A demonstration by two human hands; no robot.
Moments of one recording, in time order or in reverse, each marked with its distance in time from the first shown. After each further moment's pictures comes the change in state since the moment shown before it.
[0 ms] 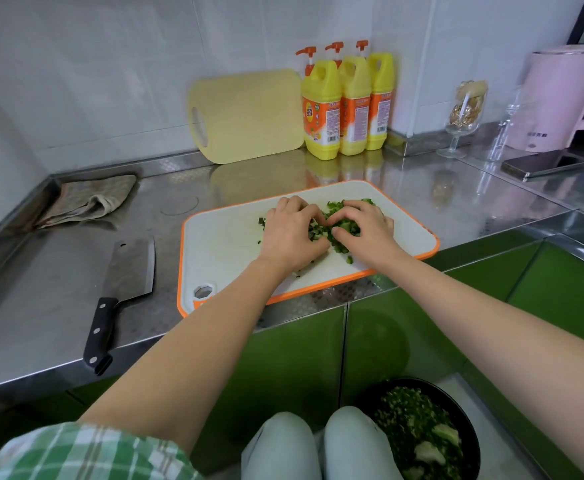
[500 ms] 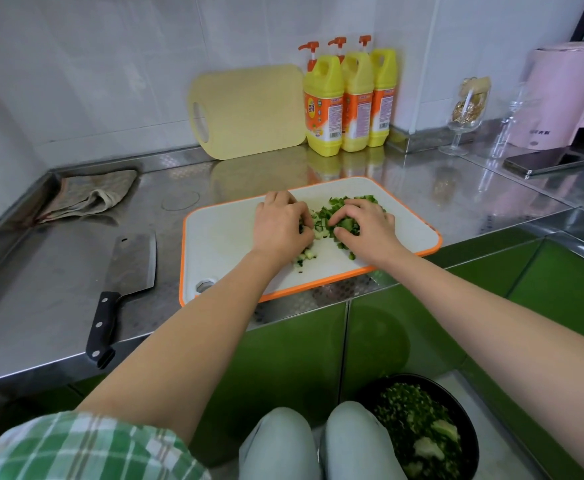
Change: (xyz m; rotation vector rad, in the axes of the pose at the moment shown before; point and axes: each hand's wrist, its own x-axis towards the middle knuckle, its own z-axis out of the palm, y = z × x) left_hand 0.001 -0.013 -0.005 0.062 0.033 -0.050; right_hand -0.002 0.000 0.001 -0.060 -0.031 -0.016
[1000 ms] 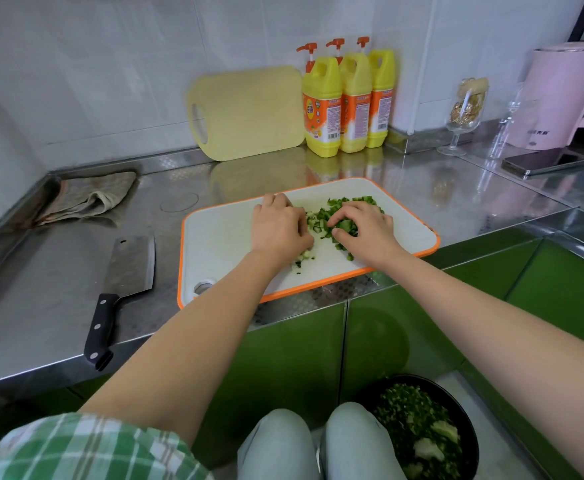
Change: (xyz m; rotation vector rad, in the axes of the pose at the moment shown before) left_hand 0.000 0.007 -0.005 0.124 -0.068 -0.048; right_hand 0.001 0.001 0.001 -0.005 -0.010 0.001
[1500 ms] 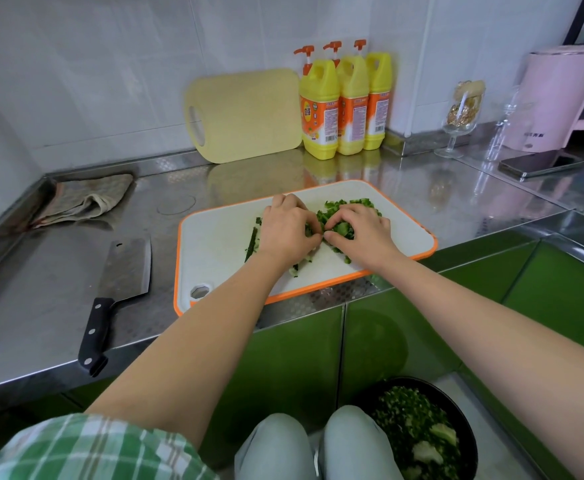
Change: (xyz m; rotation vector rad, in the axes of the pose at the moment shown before) left_hand 0.005 0.010 0.004 -0.136 -0.015 0.073; right_hand 0.000 0.000 0.001 -0.018 0.004 0.002
